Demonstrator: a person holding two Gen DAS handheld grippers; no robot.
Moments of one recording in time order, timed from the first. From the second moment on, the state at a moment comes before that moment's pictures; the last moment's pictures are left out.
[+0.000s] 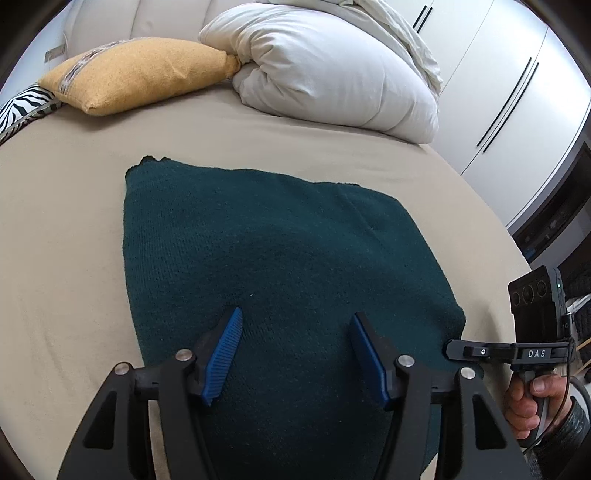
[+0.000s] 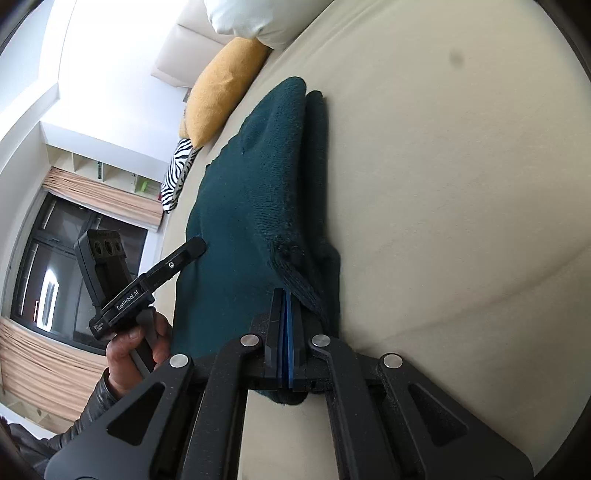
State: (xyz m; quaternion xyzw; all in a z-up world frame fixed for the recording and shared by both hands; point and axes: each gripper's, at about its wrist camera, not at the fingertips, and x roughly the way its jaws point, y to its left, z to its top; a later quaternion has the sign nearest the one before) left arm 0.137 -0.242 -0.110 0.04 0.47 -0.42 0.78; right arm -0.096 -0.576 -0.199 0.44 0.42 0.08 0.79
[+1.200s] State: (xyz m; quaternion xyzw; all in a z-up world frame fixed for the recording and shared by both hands) left arm 0.130 -0.261 -0.112 0.09 0.45 -0.39 0.79; right arm 0.066 -0.571 -0.164 0.41 0.45 0.06 0.79
